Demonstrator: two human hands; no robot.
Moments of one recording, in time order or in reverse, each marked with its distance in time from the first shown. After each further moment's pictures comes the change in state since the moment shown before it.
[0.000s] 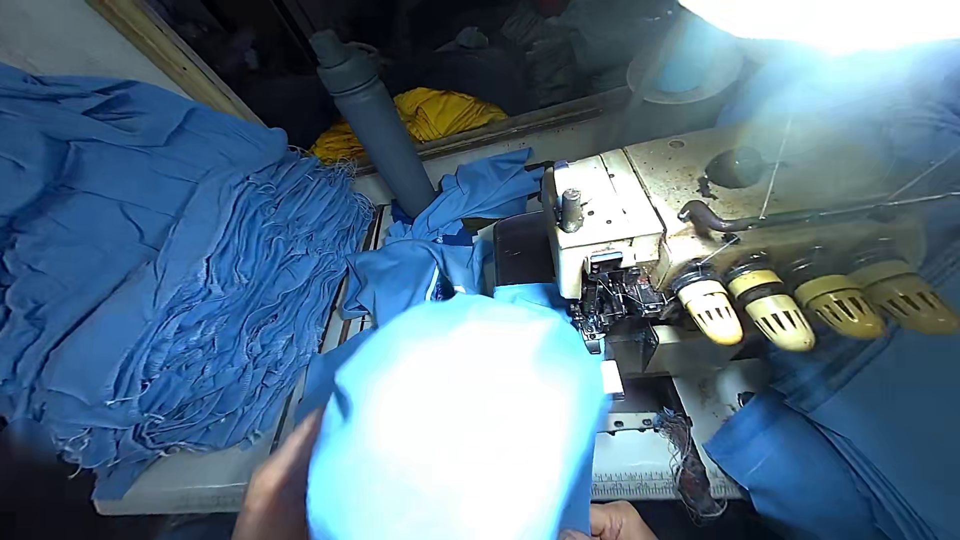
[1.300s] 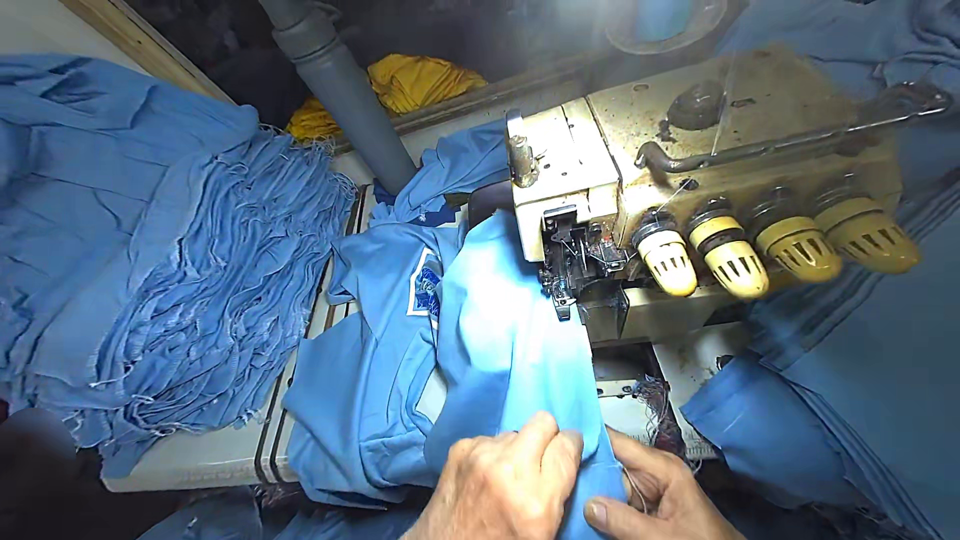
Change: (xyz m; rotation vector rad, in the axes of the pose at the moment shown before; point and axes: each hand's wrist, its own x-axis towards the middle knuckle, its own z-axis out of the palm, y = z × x) left_hand 0.002 -0.087 0.076 1.633 -0.505 0.744; right_hand -0.006 -0.046 -0.029 0.216 -0.013 -0.262
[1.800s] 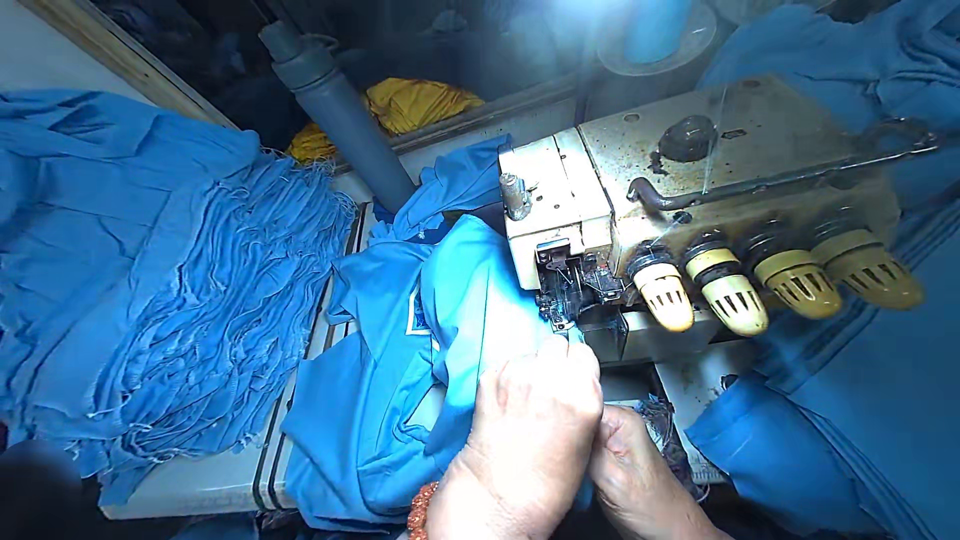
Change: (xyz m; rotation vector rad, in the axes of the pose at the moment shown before) left_hand 0.076 -0.010 0.016 0.306 0.141 -0.063; right_hand 0.060 0.009 0.018 -0.025 0.285 -0.110
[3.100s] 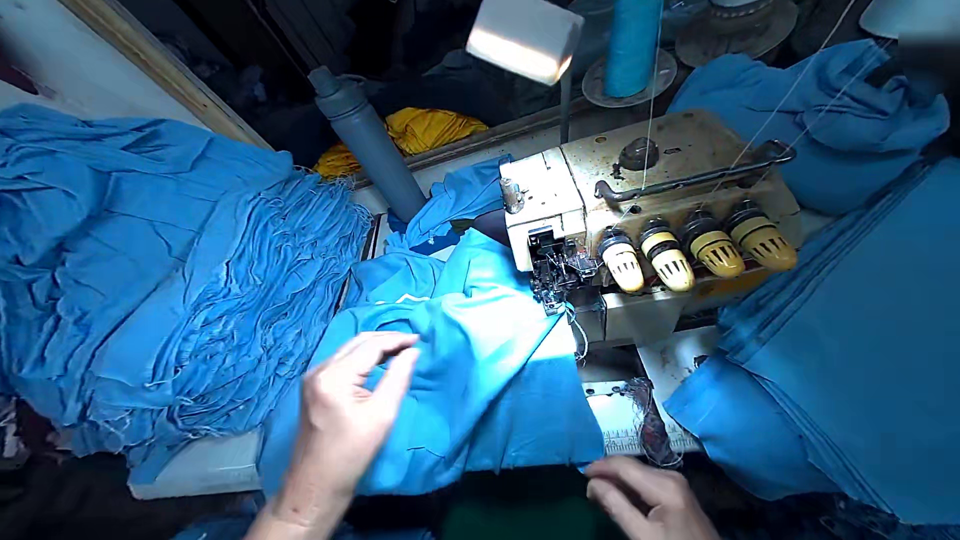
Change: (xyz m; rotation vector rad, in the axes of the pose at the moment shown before) left_hand -0.080 -0.094 -0.062 -0.282 0.086 -0.417; right_hand -0.089 0.010 -0.051 -0.750 -0.098 0.006
